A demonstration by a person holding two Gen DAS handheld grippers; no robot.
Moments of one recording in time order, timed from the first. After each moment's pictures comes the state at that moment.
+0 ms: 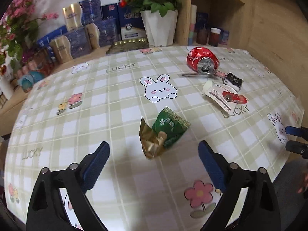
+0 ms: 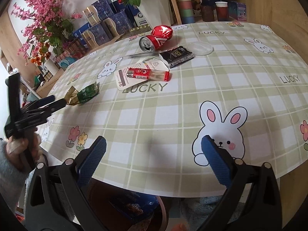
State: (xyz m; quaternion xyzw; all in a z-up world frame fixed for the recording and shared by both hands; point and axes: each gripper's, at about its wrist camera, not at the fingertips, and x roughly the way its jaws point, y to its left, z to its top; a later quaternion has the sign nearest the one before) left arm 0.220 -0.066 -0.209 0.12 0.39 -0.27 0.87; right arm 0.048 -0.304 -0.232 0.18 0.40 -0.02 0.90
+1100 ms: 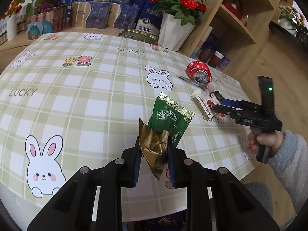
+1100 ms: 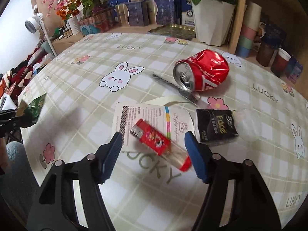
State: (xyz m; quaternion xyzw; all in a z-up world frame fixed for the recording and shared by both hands) left arm 0.176 -0.005 -0.206 -0.07 0.42 -0.27 0.86; right arm 0.212 -0.294 -0.226 -0.02 0.44 0.10 0.89
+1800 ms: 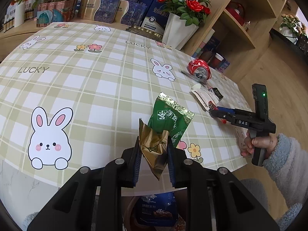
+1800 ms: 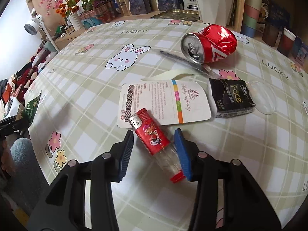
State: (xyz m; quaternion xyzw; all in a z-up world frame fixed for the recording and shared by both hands) left arm 0.149 0.019 -0.217 -0.09 0.43 -0.27 0.86; right arm 0.184 -0.291 -0.245 0.02 0.47 0.11 0.87
